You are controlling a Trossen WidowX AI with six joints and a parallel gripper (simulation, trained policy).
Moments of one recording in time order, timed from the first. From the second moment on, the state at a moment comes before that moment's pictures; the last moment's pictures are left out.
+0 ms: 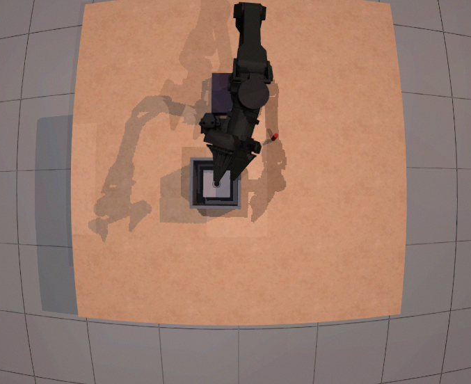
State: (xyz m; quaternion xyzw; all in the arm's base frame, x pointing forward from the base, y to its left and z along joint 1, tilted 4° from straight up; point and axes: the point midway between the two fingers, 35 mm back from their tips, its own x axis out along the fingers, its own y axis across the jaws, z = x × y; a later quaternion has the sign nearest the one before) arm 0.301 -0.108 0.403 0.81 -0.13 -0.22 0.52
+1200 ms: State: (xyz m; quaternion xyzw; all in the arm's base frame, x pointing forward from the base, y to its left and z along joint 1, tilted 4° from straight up) arm 0.292 0.055 0.279 0.79 0.26 -0.30 0.47
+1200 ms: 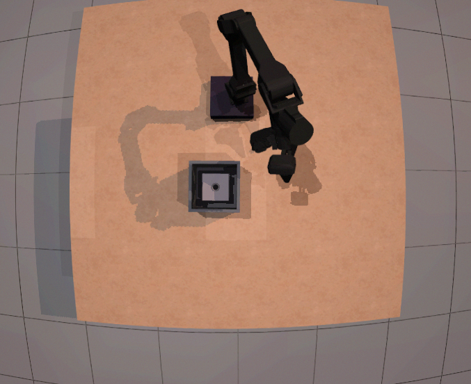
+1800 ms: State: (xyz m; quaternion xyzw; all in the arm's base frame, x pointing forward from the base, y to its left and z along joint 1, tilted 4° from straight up) arm 0.242 0.099 0.202 0.65 0.44 -0.39 0.49
